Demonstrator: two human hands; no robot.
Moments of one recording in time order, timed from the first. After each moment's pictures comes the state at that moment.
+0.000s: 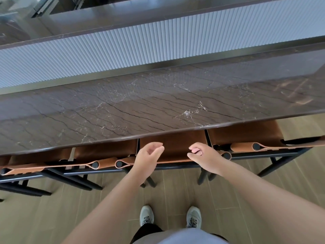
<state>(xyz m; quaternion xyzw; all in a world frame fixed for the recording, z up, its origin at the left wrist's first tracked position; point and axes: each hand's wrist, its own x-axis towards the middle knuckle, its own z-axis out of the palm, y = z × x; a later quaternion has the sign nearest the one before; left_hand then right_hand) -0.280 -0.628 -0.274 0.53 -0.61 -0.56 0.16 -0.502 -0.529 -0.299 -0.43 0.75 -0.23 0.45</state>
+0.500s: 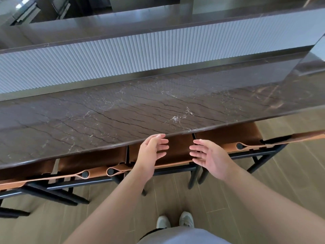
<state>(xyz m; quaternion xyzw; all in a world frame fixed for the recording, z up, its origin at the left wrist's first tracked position) -0.322 -0.622 -0.234 0.46 -0.46 -0.71 0.26 -0.506 -0.503 -0.249 -0.04 0.60 -0.57 0.56</state>
